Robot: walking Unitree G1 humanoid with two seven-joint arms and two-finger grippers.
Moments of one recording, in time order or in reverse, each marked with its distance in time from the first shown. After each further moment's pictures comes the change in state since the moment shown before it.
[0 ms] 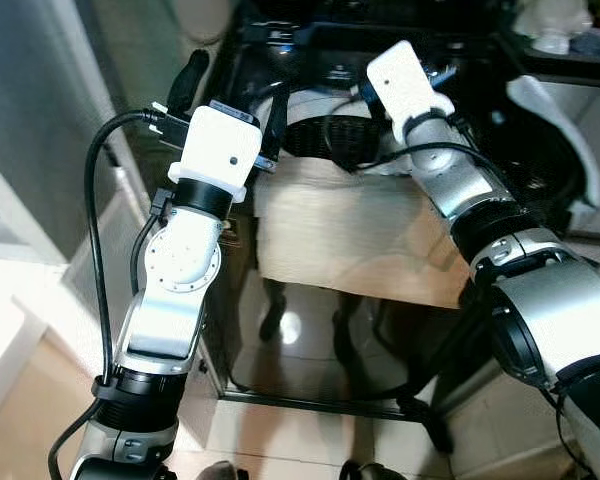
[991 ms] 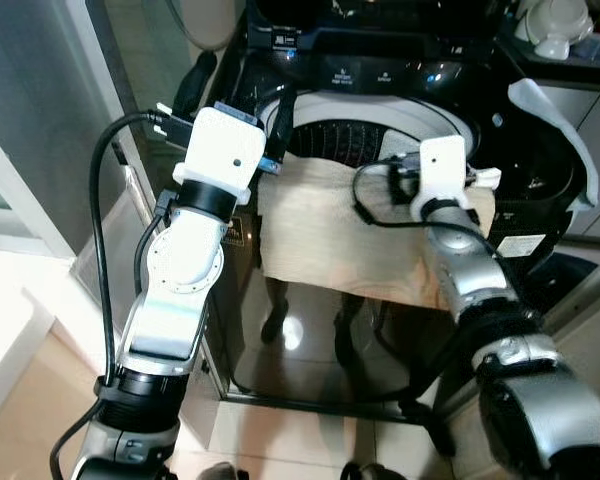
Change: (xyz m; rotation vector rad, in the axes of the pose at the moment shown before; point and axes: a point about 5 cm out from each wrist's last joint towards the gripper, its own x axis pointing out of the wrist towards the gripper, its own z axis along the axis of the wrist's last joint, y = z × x) left arm 0.000 -0.003 0.001 -0.023 -0.009 -0.023; right arm -0.061 0.027 -0.087 0.406 0.305 -0.016
